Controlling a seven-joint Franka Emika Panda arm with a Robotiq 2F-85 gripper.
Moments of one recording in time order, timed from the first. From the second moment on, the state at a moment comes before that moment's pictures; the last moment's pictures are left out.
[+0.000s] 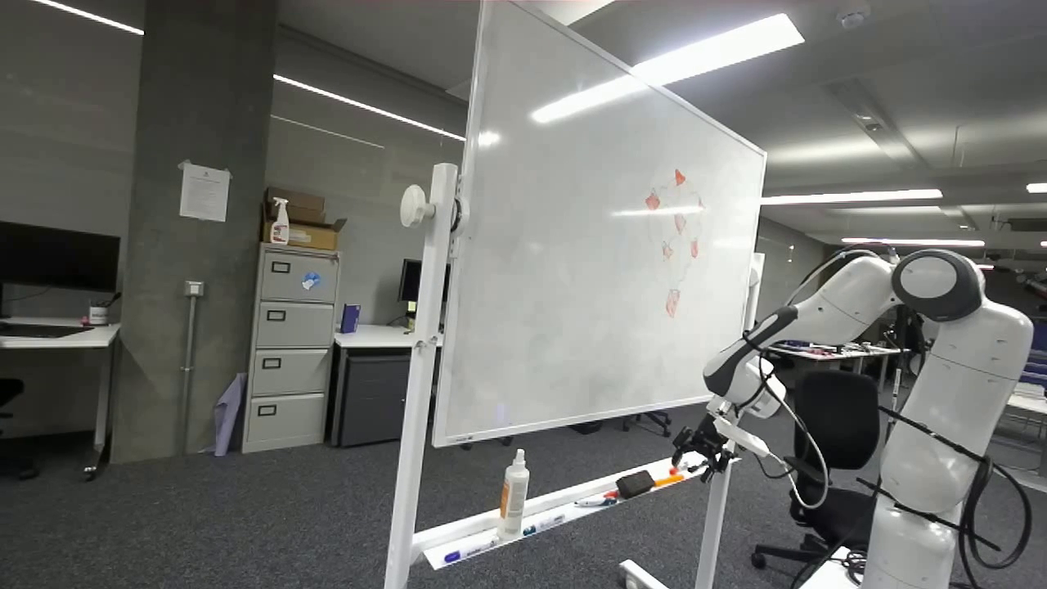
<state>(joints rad) 0.10 -0.20 -0.11 -2.78 0.82 2.73 -0.18</state>
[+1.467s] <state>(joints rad) 0.11 -0.03 -0.11 -2.68 1.08 2.70 -0.11</state>
